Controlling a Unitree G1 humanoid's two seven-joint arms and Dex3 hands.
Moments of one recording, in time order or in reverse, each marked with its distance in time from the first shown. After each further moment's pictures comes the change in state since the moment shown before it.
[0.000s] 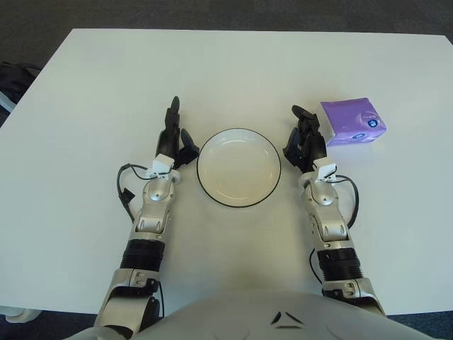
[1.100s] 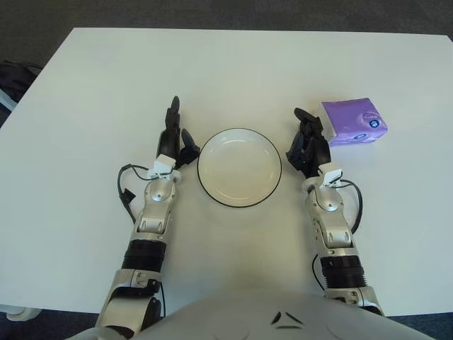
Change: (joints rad) left arm 0.000 -0.010 -0.005 0.008 0.017 -0.010 0.025; right arm 0.074 -0.013 -0.018 -0.140 0.022 0.016 0.048
